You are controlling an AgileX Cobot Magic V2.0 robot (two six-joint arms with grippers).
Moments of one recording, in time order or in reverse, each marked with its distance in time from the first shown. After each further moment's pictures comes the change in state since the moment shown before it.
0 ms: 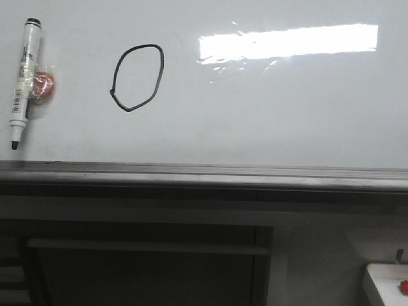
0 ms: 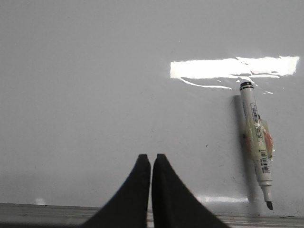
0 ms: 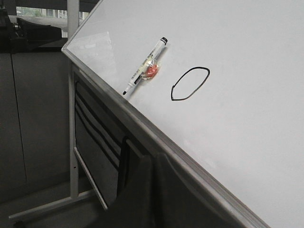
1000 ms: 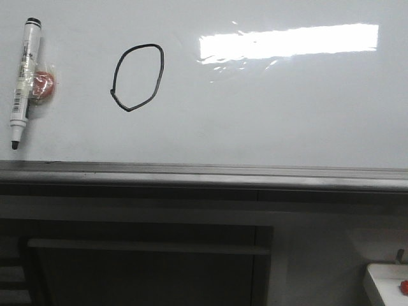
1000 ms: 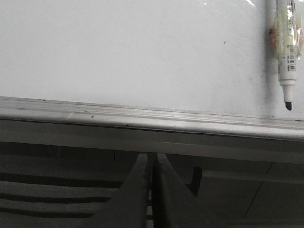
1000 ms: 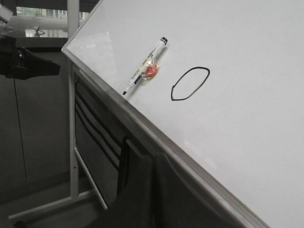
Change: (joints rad) left arm 0.000 0.000 0.000 -0.055 0.317 0.033; right arm 0.000 0.000 0.000 0.000 -0.002 0.000
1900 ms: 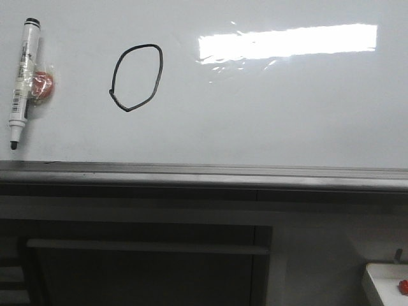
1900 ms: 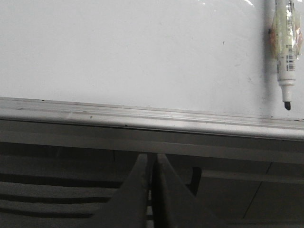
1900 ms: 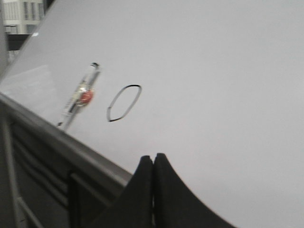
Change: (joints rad) left arm 0.000 0.000 0.000 -0.002 0.001 0.000; right arm -0.284 -0.002 0.096 -0.254 -0.222 0.370
